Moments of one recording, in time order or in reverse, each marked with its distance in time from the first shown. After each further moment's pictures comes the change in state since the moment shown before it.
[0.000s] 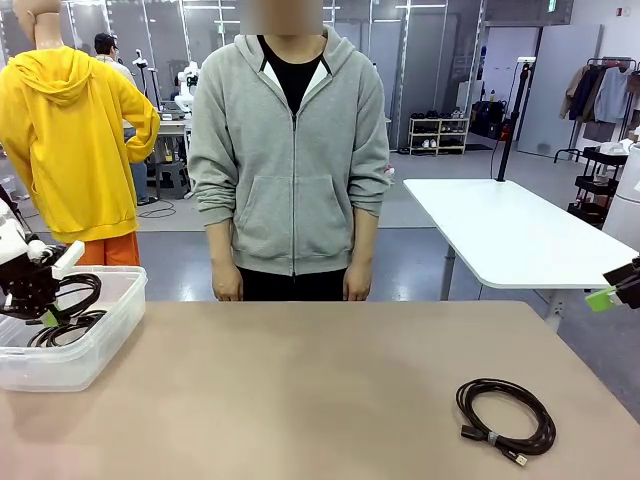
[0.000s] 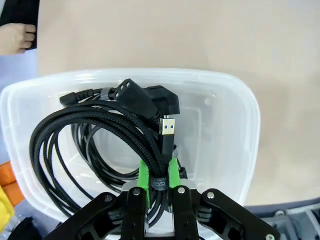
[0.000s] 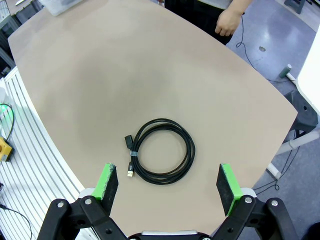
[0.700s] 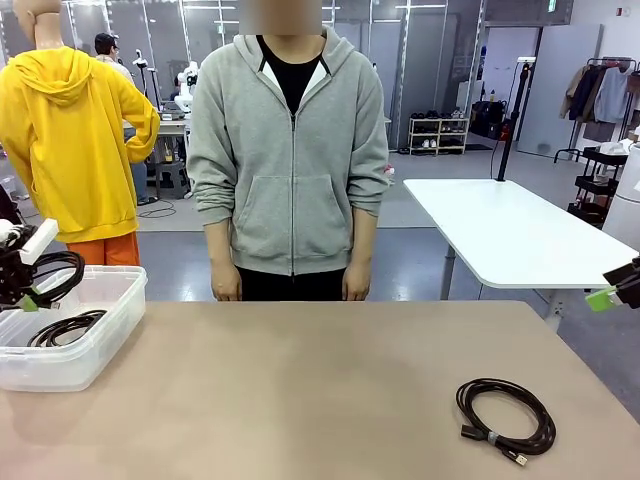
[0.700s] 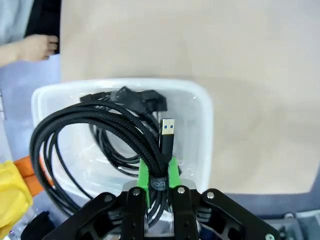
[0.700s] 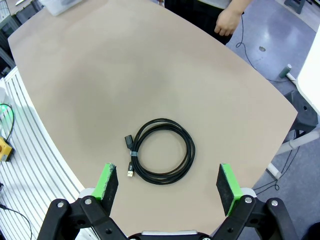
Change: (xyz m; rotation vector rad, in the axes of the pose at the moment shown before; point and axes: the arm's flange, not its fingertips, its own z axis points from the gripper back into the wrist) left arm 0.011 -0.041 0.070 0.114 -0.014 -0.036; right arm 0.000 0.000 0.000 0.000 0.000 0.000
